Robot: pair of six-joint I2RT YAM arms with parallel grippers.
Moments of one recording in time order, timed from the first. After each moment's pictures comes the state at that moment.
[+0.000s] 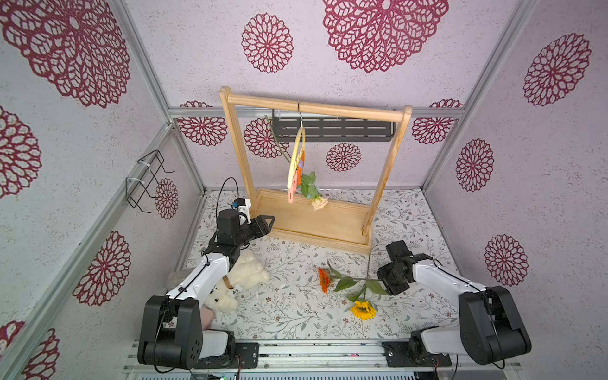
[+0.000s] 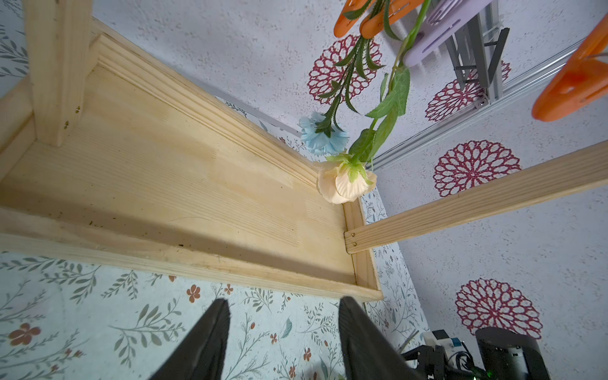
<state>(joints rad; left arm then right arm) -0.10 1.36 0.81 0.13 0.46 -0.59 0.24 1.36 0.66 -0.64 -0.03 1.35</state>
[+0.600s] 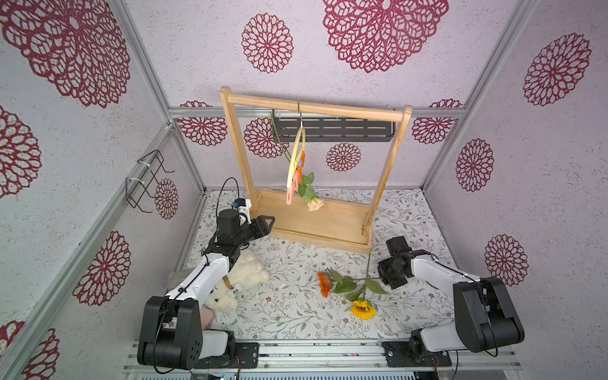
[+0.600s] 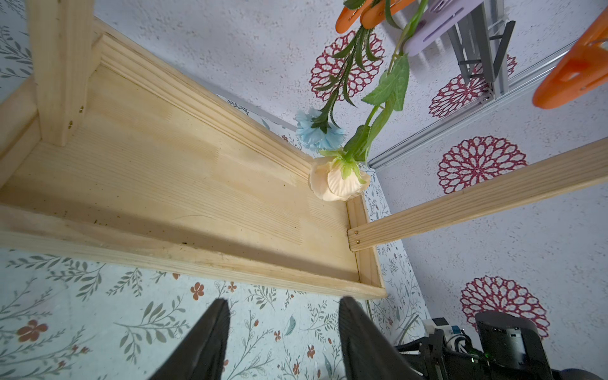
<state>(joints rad) -0.11 1.35 0.81 0.11 0.45 -0.58 0.22 1.42 0.69 -0.58 -0.05 1.38</state>
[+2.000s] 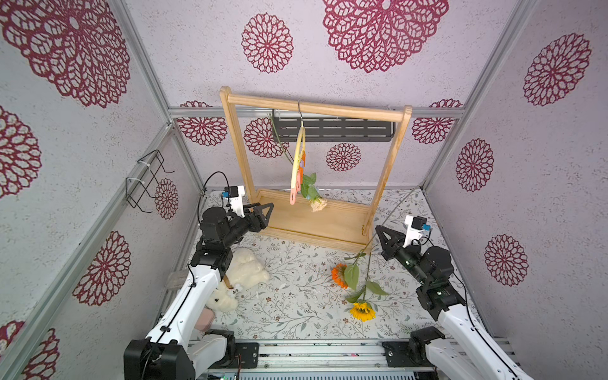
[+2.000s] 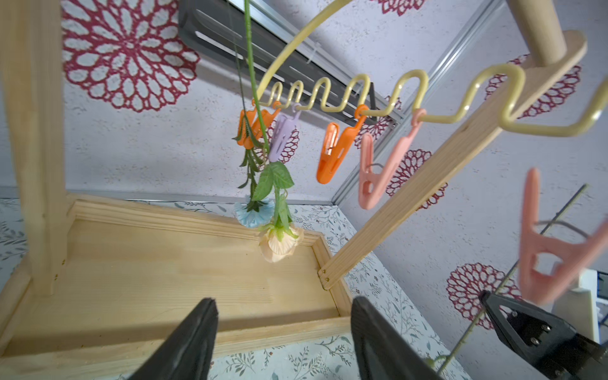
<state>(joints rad) -0.11 1.13 0.85 0.18 0.53 -0.45 0.29 0.76 0.50 0.33 -0.38 0.37</state>
